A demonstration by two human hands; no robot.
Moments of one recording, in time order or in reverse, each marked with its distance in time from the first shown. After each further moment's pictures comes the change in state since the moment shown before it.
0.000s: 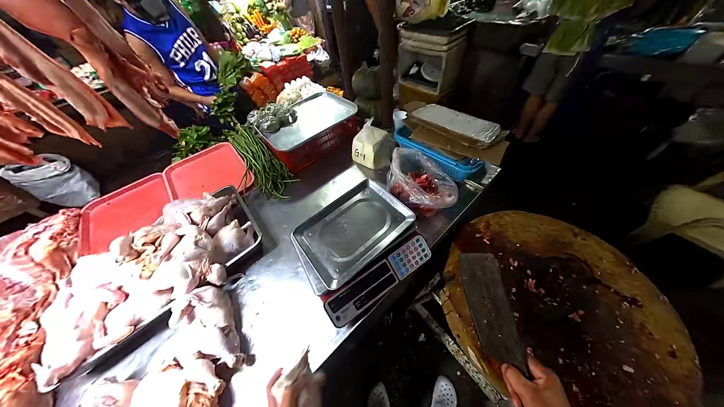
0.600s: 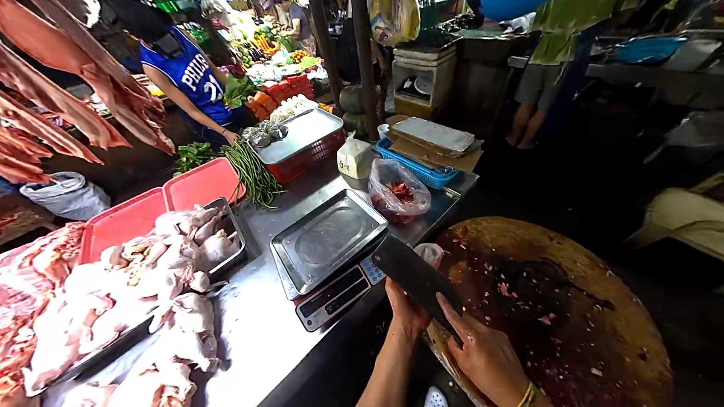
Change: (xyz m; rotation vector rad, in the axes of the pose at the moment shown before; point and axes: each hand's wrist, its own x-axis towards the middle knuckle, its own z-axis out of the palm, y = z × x) left_hand -0.064 0.118 0.322 -1.129 -0.591 -0.536; right_hand 0.037 -0.052 -0.015 -0.895 0.128 -0.819
